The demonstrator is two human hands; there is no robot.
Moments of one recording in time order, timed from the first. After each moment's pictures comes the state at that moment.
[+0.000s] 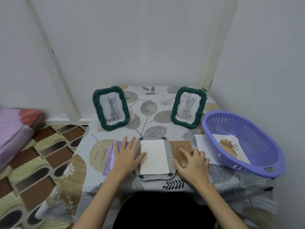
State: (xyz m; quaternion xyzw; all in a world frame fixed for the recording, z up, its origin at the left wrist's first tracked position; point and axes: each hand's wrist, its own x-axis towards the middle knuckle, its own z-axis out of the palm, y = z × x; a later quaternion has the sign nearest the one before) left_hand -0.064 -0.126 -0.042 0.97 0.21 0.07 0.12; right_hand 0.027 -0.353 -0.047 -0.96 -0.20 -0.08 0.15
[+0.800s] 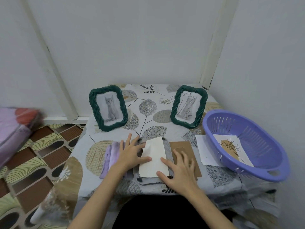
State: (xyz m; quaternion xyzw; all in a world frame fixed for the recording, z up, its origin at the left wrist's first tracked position) left_hand -0.034 -0.116 -0.043 0.97 0.16 0.01 0.20; right_hand 0.007 -0.330 -0.063 -0.94 -0.30 0.01 0.17
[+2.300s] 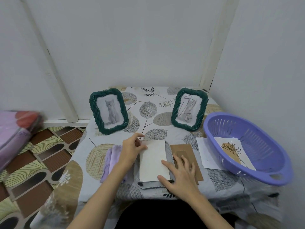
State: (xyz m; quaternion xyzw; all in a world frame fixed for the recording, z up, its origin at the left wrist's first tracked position) left_hand -0.019 -0.120 -0.019 0.83 0.19 0.23 0.47; right_hand 0.004 -0.331 -0.061 -0.94 -0.30 0.04 0.18
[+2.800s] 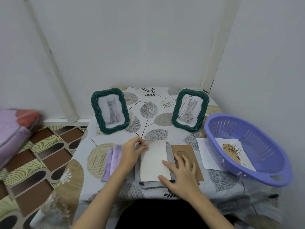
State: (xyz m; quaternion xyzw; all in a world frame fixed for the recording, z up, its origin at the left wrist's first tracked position) left_hand -0.029 -0.121 -0.031 0.83 0.17 0.26 0.47; right_hand 0.005 -0.331 -0.057 -0.93 -0.31 0.04 0.17
